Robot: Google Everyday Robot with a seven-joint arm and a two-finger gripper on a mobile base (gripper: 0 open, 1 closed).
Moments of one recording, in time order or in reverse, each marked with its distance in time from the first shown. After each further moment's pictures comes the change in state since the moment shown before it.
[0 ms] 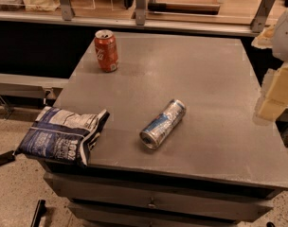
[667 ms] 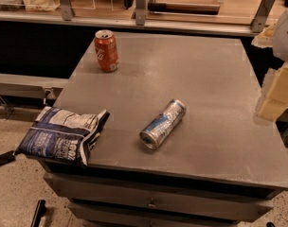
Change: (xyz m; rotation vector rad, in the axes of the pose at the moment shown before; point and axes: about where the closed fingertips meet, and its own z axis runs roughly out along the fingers) arm -0.003 0.001 -0.001 0.005 -0.005 -0.011
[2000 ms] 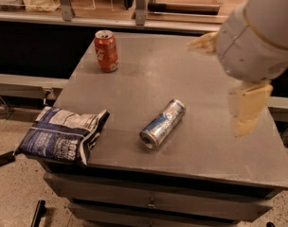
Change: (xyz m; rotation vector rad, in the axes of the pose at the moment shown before) arm -0.086 0.051 0.007 0.007 -0.049 -0.614
